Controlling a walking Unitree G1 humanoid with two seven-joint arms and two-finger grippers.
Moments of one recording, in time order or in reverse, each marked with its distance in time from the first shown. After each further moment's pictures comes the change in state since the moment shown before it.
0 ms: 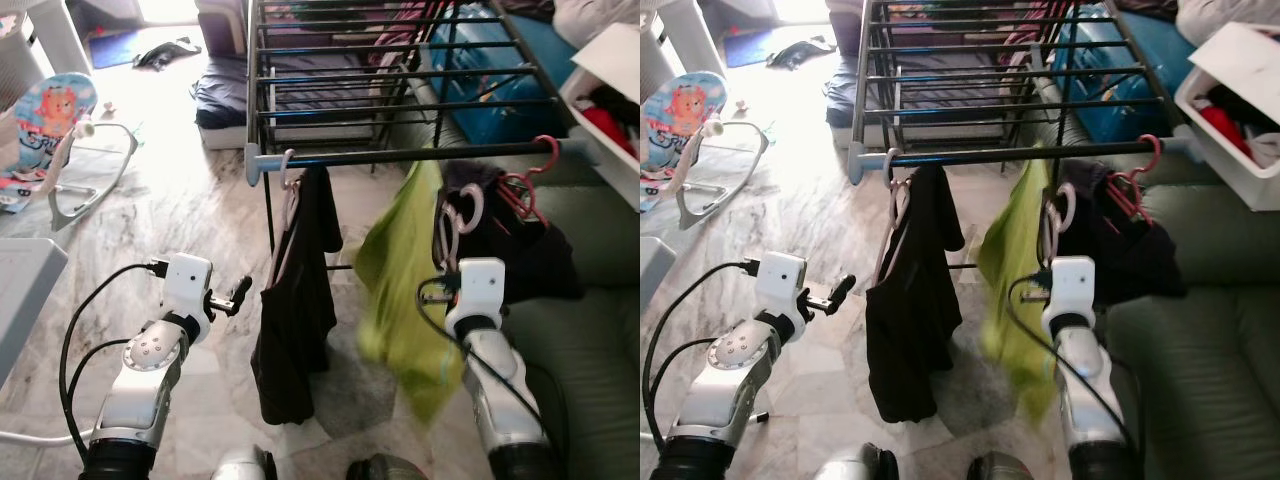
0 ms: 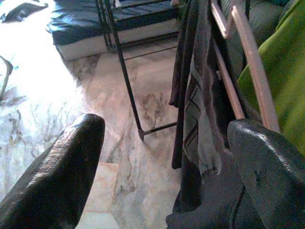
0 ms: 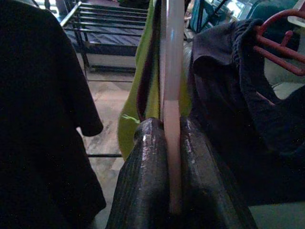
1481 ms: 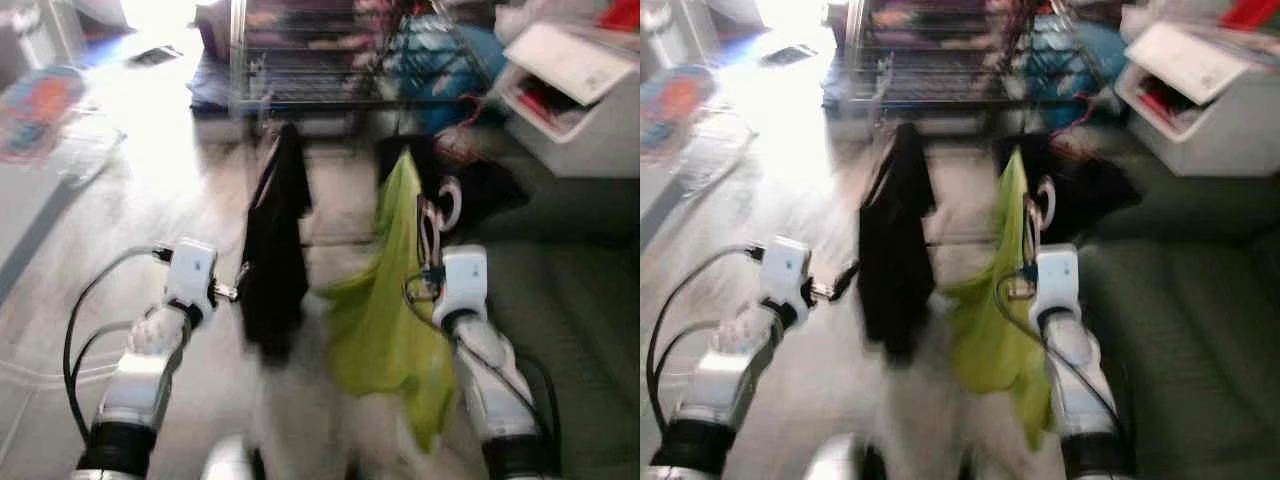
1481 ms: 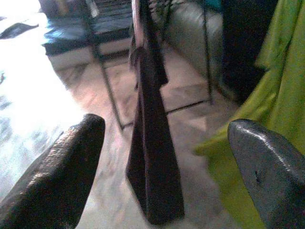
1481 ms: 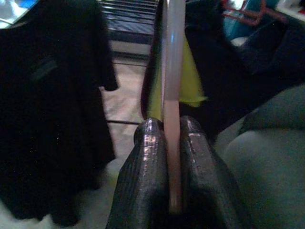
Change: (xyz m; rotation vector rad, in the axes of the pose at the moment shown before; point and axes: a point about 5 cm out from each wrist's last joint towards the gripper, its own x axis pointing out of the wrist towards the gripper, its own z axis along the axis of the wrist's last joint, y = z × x) left arm 0.013 -0.001 0.011 0.022 -0.036 -0.022; right arm 0.020 0.012 0.022 -0.009 0.026 0.078
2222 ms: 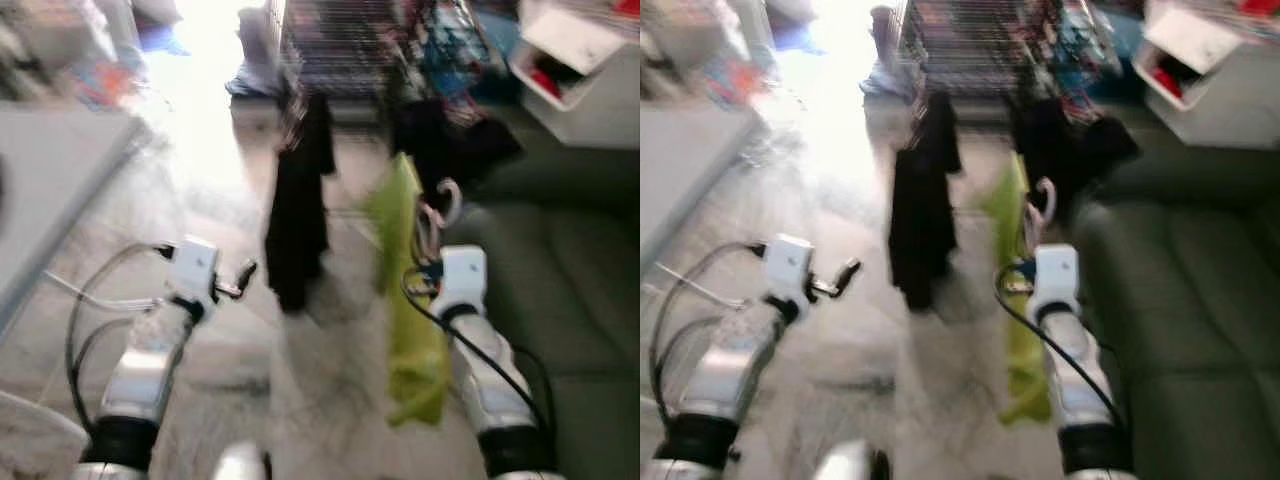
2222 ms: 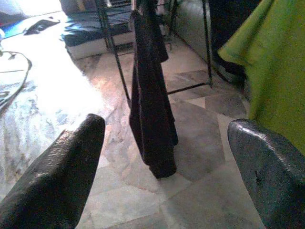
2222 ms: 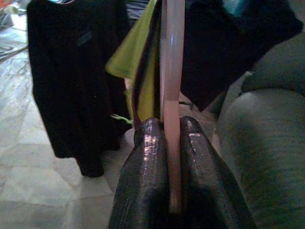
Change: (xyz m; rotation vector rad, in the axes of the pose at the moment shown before) left arm 0.001 0.001 0.002 0.027 -0.015 -0.008; right arm -0.004 0.003 -0.014 0.035 0.060 -0.002
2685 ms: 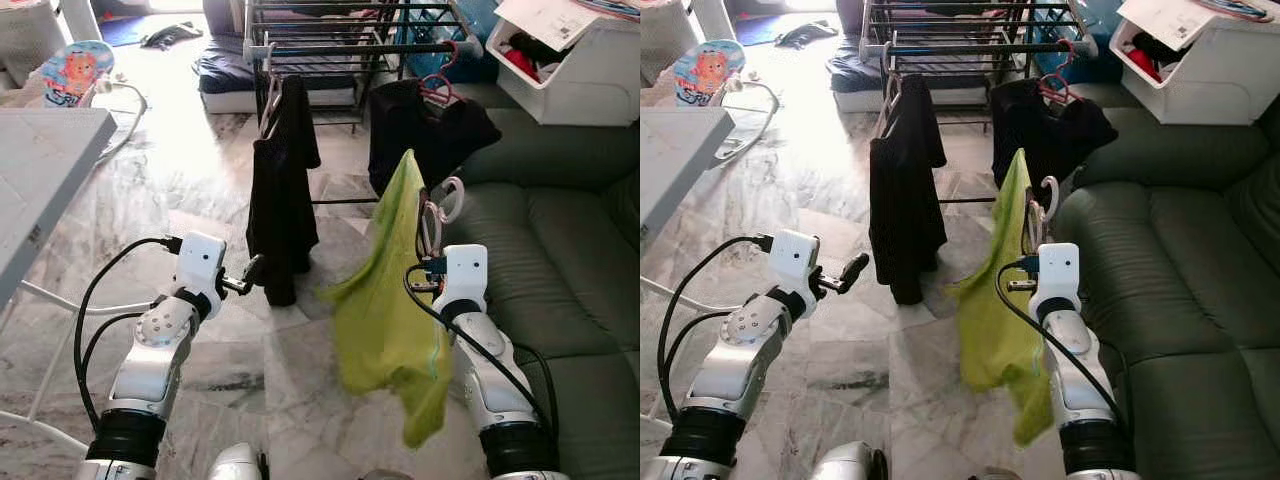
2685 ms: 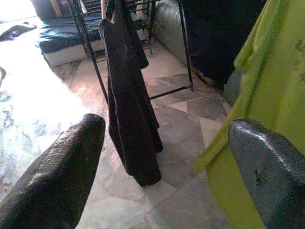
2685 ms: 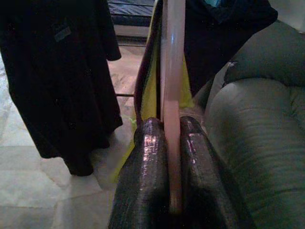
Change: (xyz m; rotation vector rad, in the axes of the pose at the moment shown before) left arm 0.005 -0.007 0.007 -0.013 -0.029 -0.034; right arm 0.000 -0.004 0.000 0.001 -0.001 -0.026
